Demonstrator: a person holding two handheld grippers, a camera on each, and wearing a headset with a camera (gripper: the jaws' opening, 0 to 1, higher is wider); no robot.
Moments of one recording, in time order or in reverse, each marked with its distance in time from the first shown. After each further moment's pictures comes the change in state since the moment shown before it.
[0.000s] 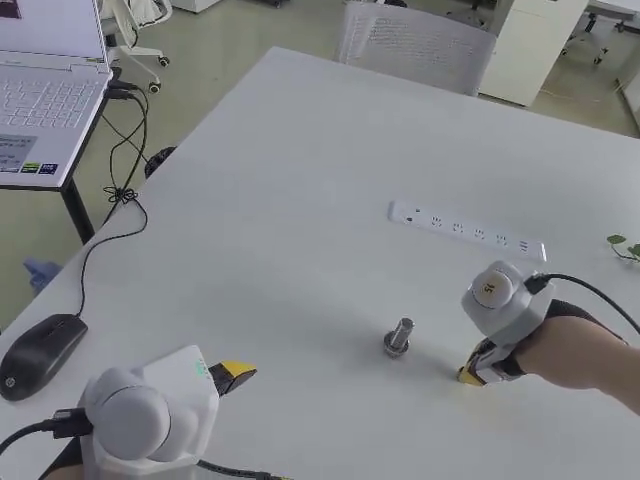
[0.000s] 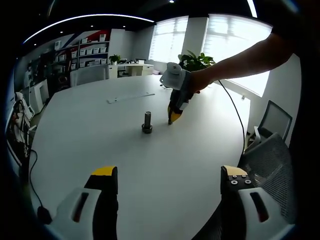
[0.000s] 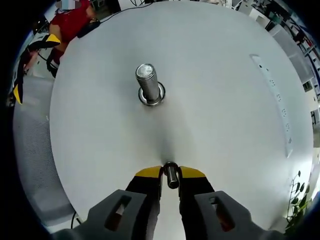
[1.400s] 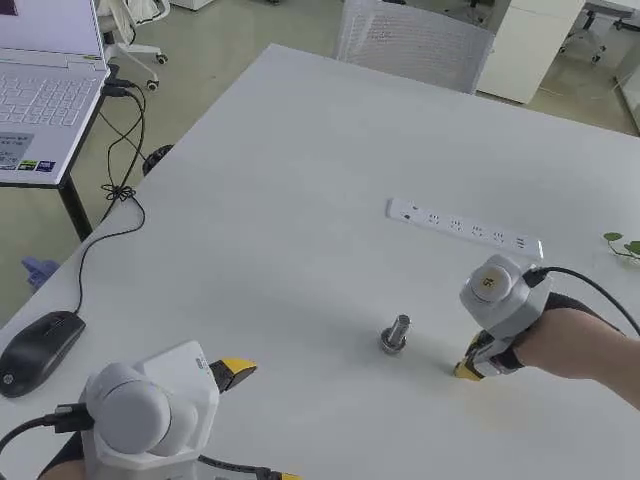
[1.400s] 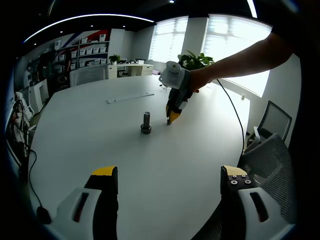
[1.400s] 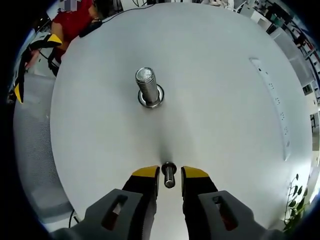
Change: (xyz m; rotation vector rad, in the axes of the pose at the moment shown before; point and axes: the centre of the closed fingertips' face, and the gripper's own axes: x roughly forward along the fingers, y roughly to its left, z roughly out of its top) left arm 0.002 -0.004 0.001 -0.001 -0.001 -0.004; right arm -0.005 -0.003 0.002 -0.019 -0.009 -0.001
